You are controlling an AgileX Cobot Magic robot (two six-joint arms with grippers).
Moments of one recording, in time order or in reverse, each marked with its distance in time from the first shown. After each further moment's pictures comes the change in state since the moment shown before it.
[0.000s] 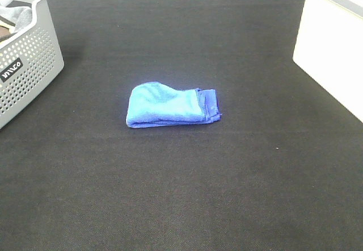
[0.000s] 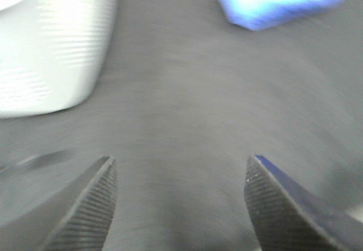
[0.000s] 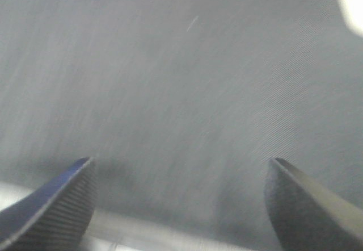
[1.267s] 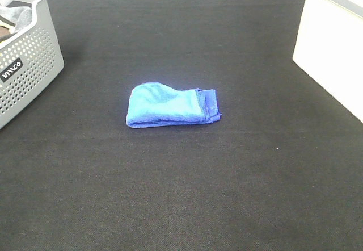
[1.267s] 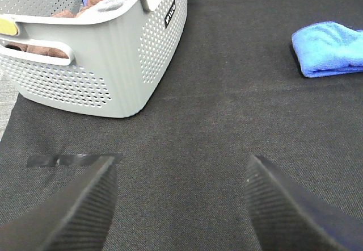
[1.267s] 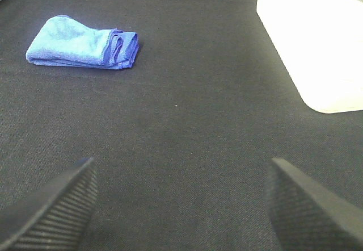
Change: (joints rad) left arm 0.219 -0.135 0.000 0.000 0.000 0.000; right arm -0.028 -0.277 0.000 0.021 0.001 0.000
